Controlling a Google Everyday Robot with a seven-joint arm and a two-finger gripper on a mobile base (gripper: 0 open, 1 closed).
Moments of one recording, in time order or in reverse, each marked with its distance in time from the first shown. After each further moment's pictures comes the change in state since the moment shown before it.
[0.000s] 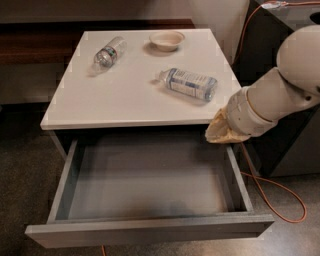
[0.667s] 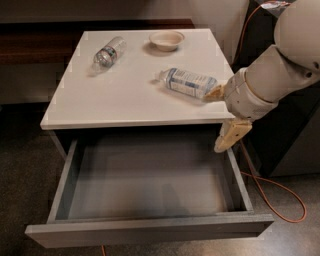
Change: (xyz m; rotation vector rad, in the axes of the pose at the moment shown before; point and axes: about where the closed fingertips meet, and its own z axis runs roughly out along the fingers) arm -0.015 -0.026 -0.021 0.005 0.036 -0.051
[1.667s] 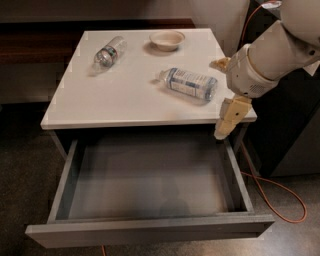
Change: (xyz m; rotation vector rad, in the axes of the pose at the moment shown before) arm 0.001 -0.045 -0.020 0.085 -0.016 0.149
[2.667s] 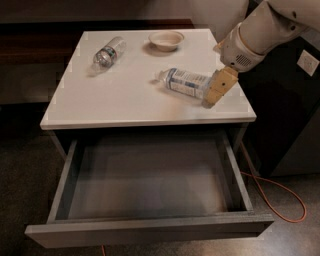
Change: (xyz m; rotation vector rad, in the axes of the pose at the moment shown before) arm 0.004 -0.082 0.016 0.030 -0.019 0.241
